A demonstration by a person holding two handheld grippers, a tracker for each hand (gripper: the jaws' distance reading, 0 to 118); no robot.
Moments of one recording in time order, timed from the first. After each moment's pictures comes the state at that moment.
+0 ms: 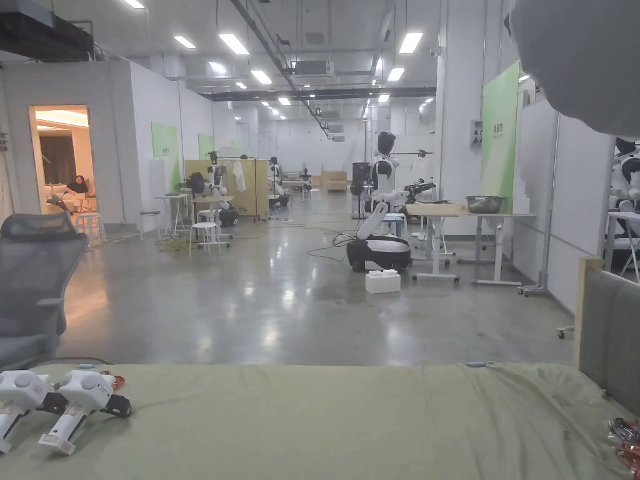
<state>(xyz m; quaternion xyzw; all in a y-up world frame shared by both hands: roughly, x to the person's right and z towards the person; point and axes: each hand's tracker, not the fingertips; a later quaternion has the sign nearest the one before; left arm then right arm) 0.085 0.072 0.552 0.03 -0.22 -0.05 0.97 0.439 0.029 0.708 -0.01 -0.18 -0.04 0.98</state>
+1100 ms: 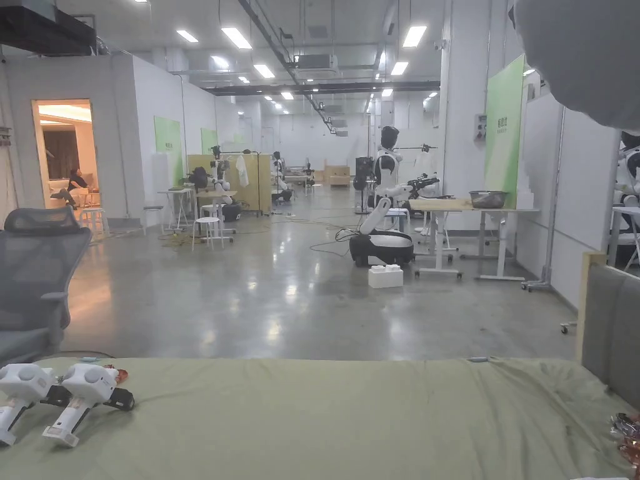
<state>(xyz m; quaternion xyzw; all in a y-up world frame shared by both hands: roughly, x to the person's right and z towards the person) 0.090 0.070 0.547 0.01 -0.24 -0.03 0.97 0.421 0.077 0.708 -0.08 -0.21 -0.19 0.96</state>
